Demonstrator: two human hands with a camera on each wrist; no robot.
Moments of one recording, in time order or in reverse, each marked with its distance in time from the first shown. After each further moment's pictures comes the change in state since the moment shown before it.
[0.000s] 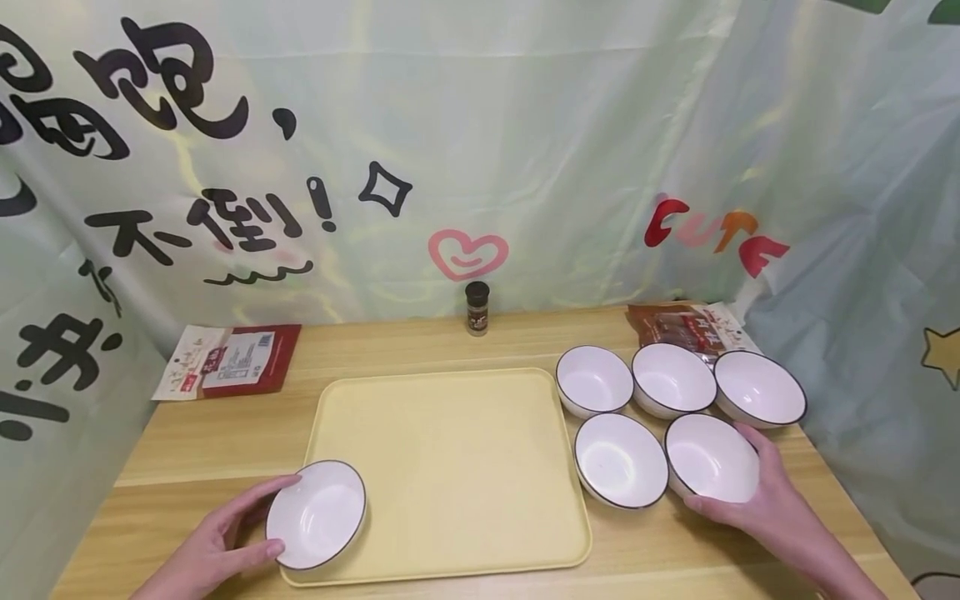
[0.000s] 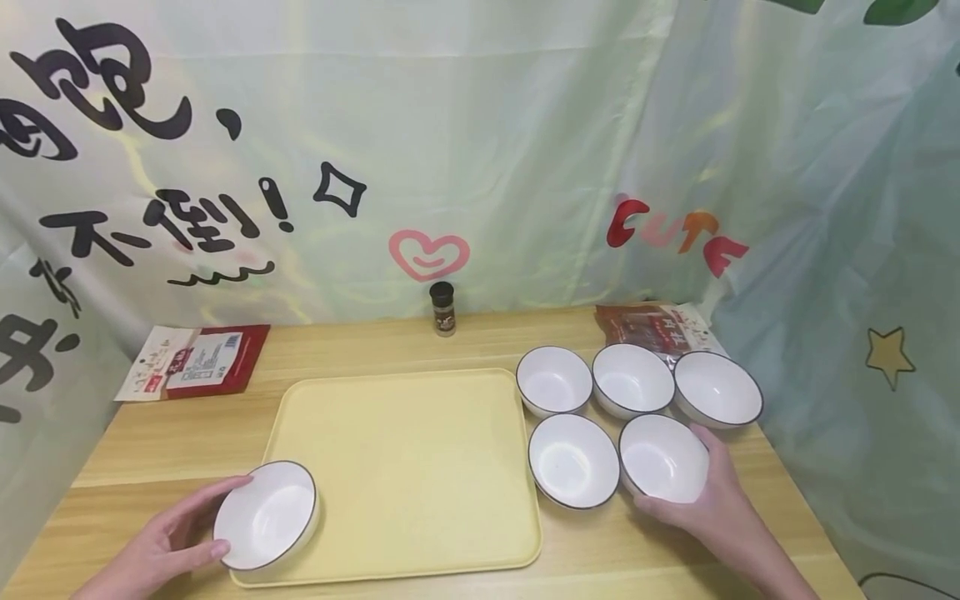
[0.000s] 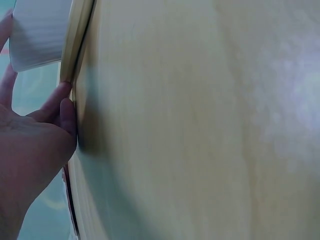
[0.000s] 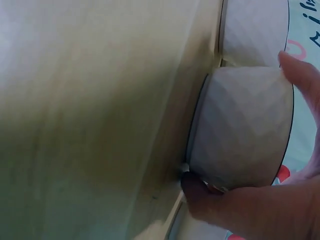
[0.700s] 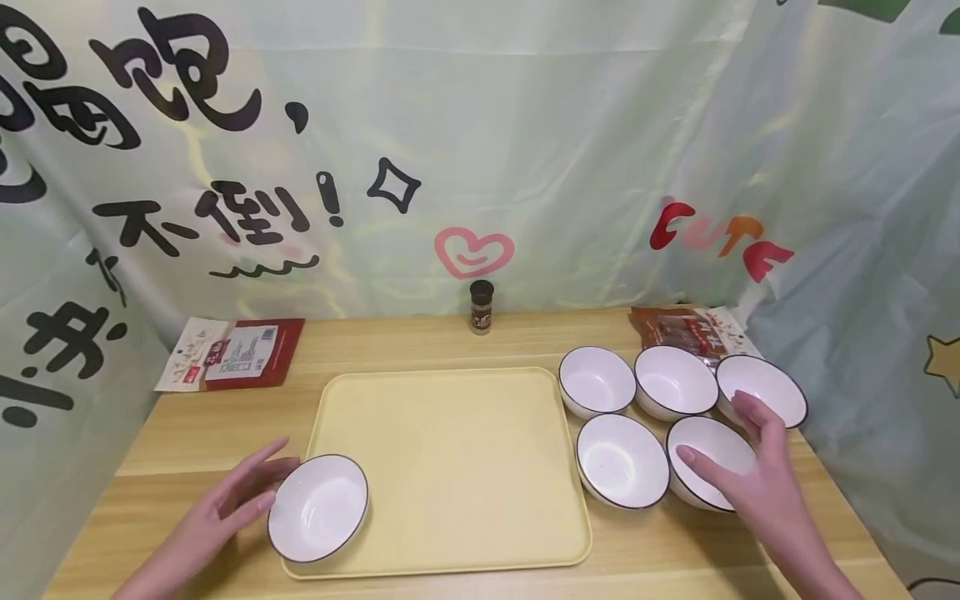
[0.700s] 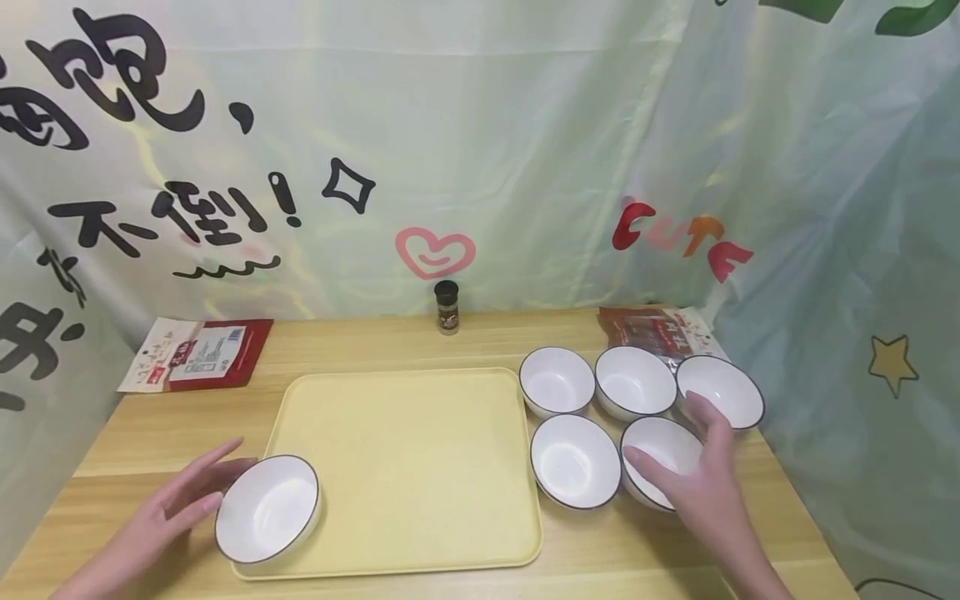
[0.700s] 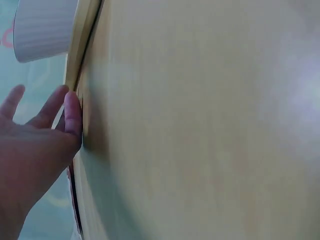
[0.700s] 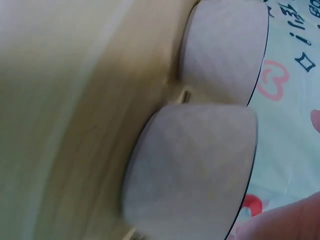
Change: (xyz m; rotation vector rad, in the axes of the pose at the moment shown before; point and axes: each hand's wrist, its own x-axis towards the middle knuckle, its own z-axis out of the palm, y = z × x) left_hand 0.007 0.005 -0.004 -0.018 0.098 0.199; right_hand 0.004 -0.044 0.015 0.220 0.269 -0.133
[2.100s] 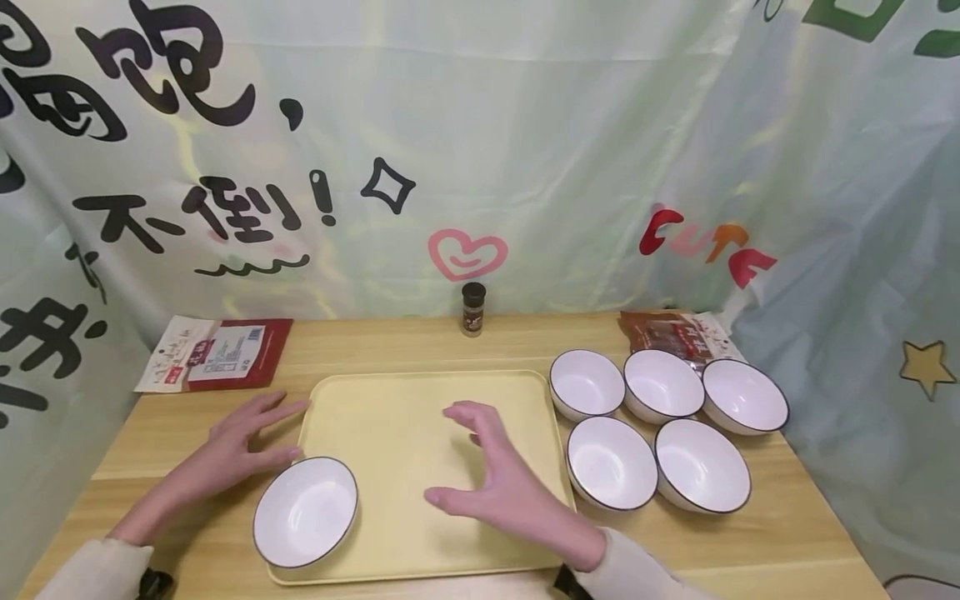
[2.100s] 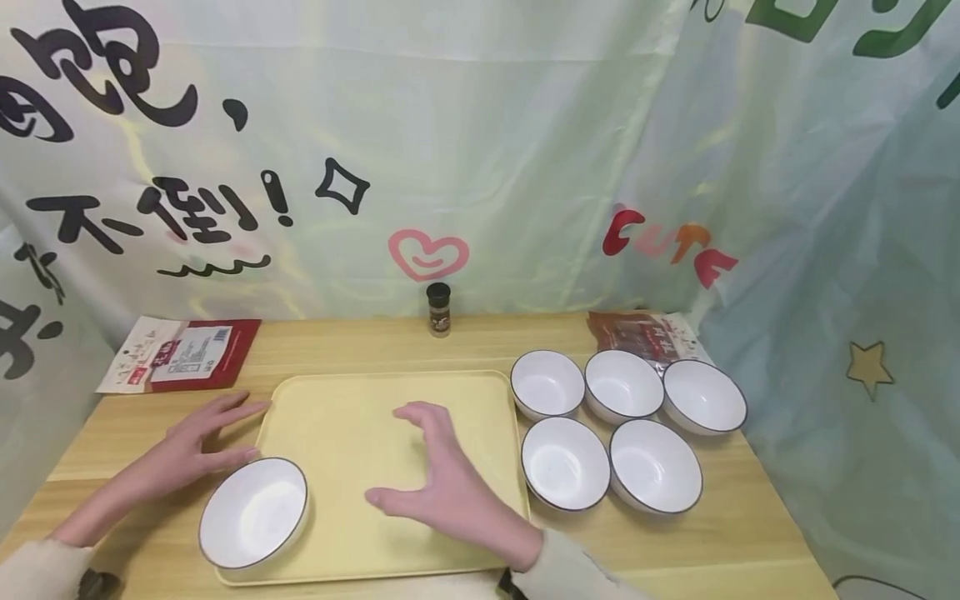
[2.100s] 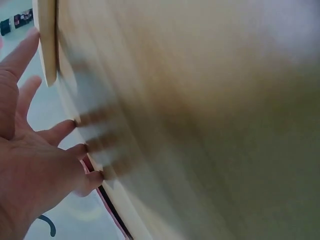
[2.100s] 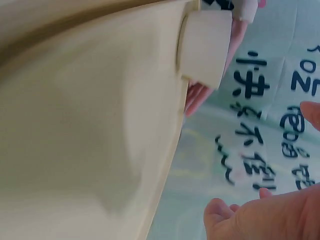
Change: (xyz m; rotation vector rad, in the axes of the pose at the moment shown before) left_hand 0.087 -0.011 -0.032 0.504 -0.061 0.105; right_hand -0.028 -0.124 0.195 0.270 -0.639 -0.285
